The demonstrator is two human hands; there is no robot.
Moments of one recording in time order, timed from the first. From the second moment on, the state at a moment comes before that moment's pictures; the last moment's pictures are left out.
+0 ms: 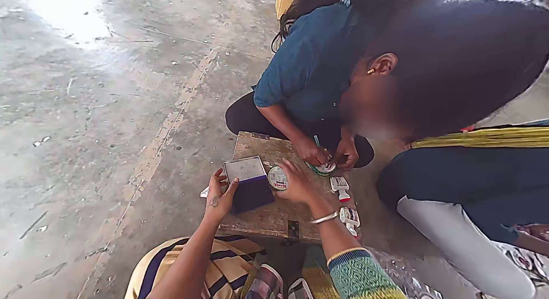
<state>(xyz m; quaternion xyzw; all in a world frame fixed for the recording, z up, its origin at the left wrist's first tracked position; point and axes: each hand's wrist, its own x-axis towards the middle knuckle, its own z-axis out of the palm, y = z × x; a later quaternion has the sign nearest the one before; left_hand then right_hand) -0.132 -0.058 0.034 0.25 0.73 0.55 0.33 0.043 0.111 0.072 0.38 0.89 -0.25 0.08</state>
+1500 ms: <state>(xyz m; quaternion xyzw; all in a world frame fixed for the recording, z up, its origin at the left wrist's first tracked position) -0.013 0.038 0.053 0.75 0.49 0.19 0.39 0.220 0.036 0.070 0.74 0.61 -0.26 -0.07</state>
